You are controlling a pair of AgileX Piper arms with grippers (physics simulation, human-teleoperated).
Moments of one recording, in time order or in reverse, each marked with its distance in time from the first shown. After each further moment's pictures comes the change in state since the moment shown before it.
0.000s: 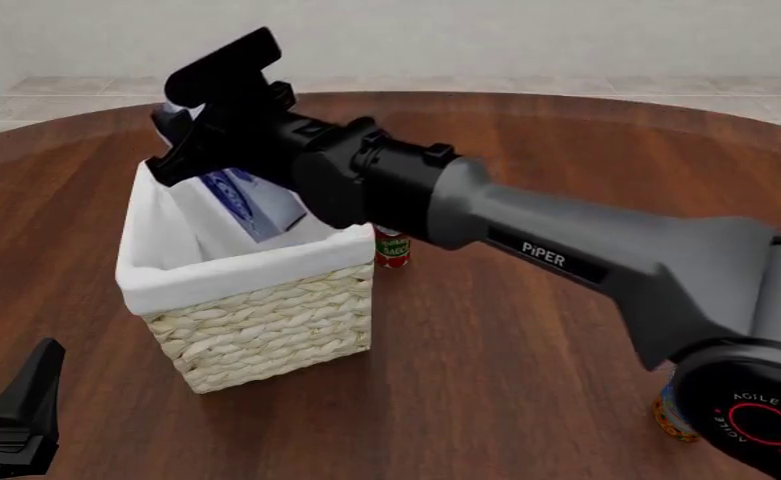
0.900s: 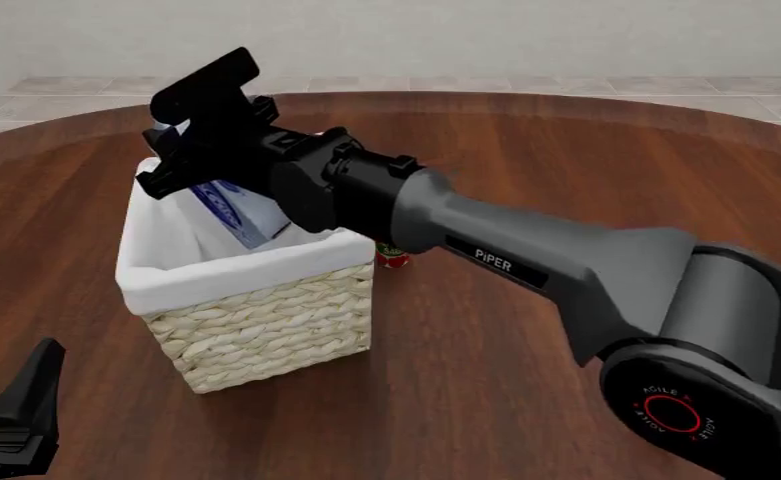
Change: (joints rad) left arm 0.000 0.000 0.000 0.000 0.000; right arm 0.005 0.111 -0.127 0.057 -0.012
